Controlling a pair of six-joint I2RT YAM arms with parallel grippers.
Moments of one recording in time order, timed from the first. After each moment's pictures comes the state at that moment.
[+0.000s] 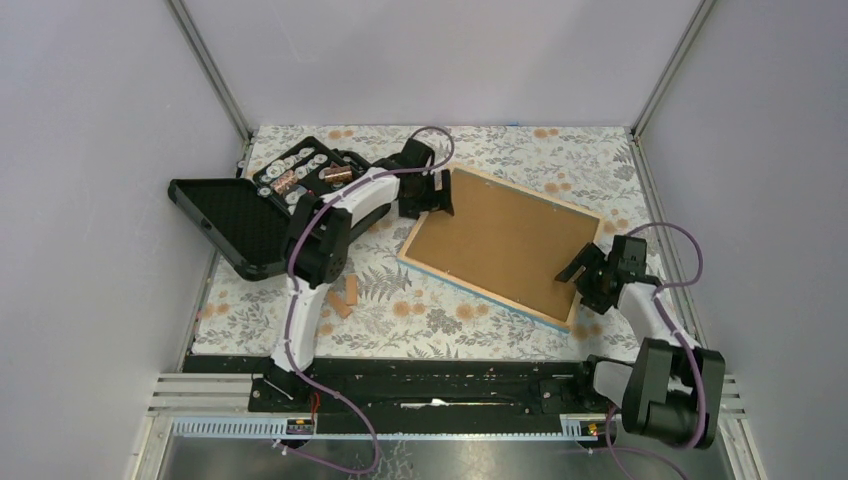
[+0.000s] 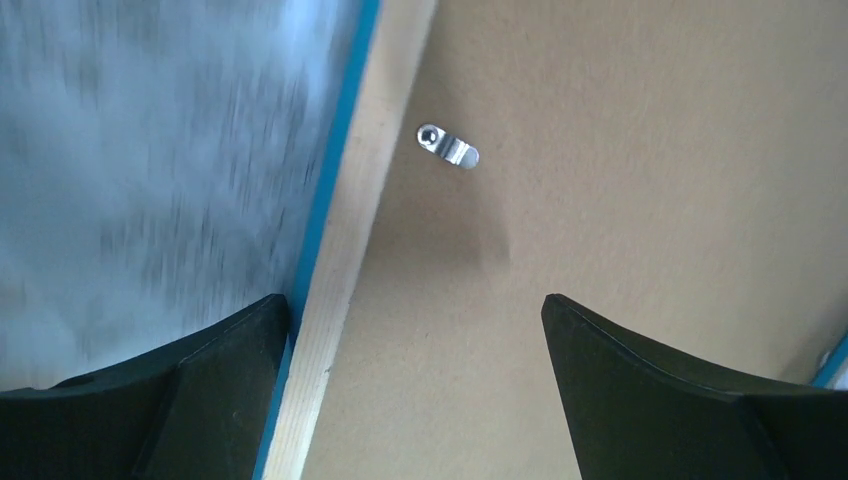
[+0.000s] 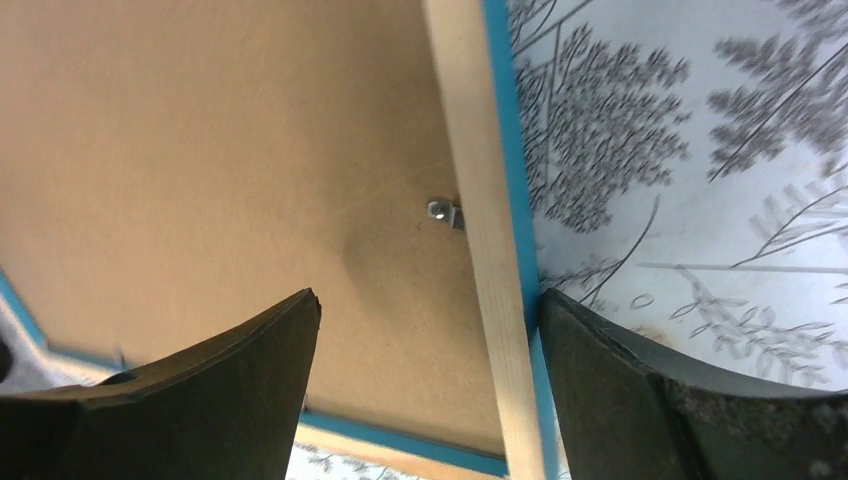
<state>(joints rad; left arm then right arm) -0.51 2.21 1.73 -0.60 0.22 -0.55 -0.21 1.15 0.49 -0.38 -0.22 0.55</state>
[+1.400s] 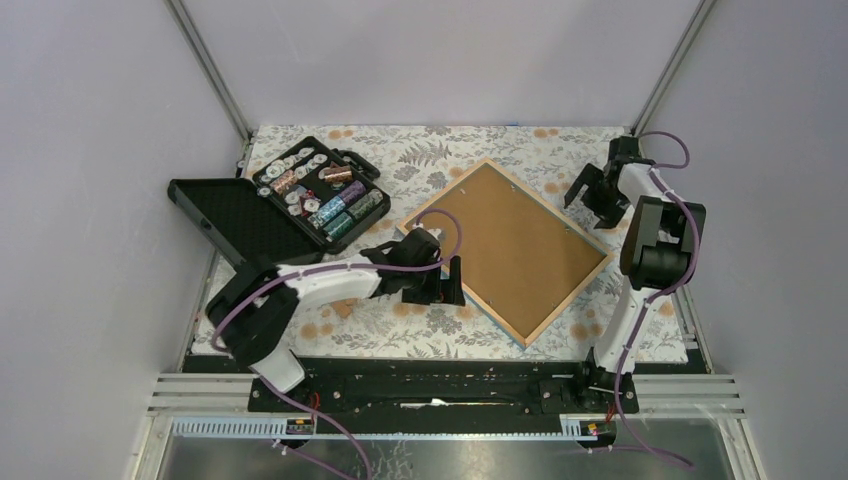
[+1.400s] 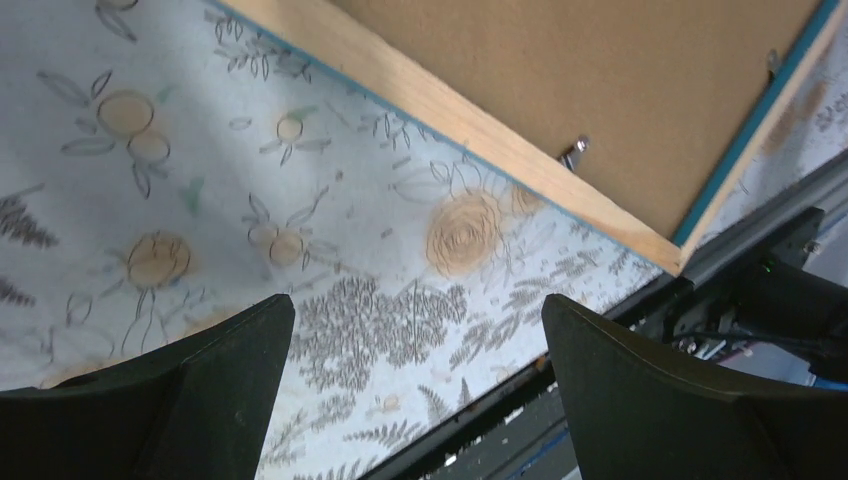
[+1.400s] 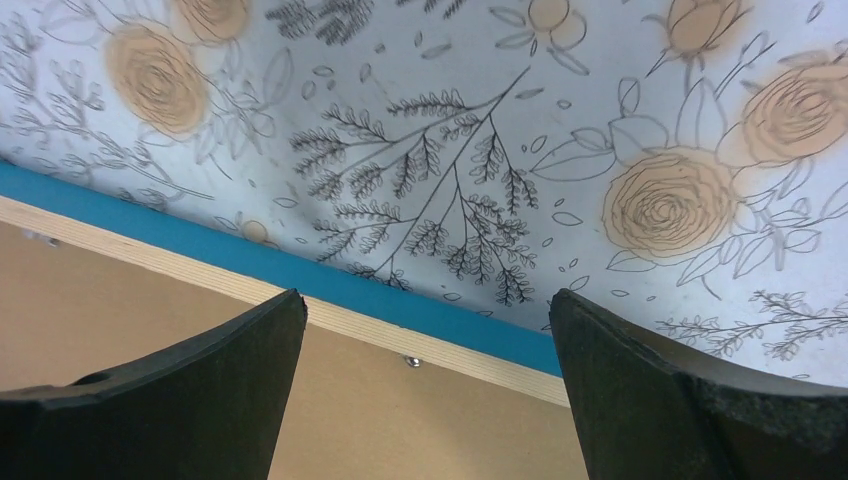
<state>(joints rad) -0.86 1.57 0.88 -0.23 0.19 -0.77 -0.18 2.05 1.53 -0.68 -0.07 0.45</state>
